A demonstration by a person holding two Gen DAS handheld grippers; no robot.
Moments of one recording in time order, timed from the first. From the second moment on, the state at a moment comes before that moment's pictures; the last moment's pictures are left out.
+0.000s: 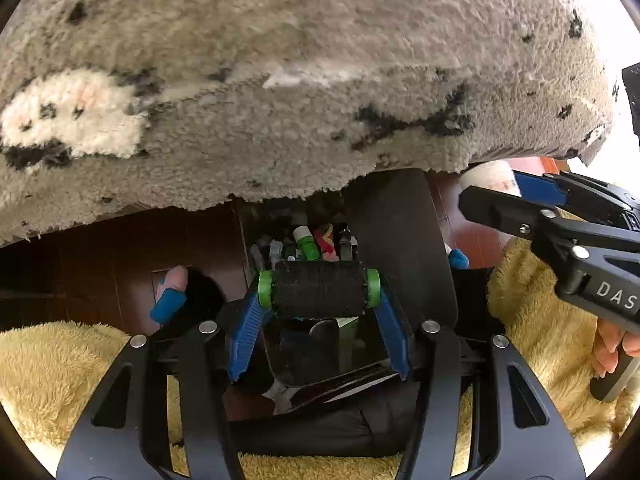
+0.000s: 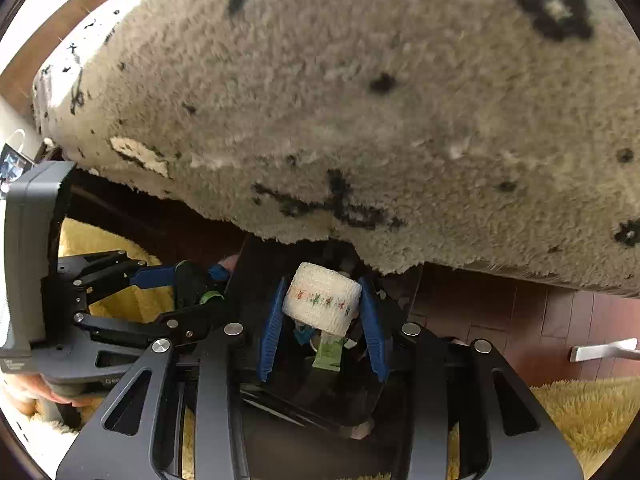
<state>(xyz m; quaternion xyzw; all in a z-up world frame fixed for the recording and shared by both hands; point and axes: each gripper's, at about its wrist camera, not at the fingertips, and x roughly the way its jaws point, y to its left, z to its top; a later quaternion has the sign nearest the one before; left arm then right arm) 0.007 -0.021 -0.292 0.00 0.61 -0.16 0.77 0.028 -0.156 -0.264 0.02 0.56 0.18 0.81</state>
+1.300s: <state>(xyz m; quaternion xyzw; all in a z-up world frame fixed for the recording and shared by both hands) 0.144 0.057 -0.078 0.01 0.44 -0.07 0.90 0.171 -0.217 -0.070 0.01 0.39 0.11 0.91</state>
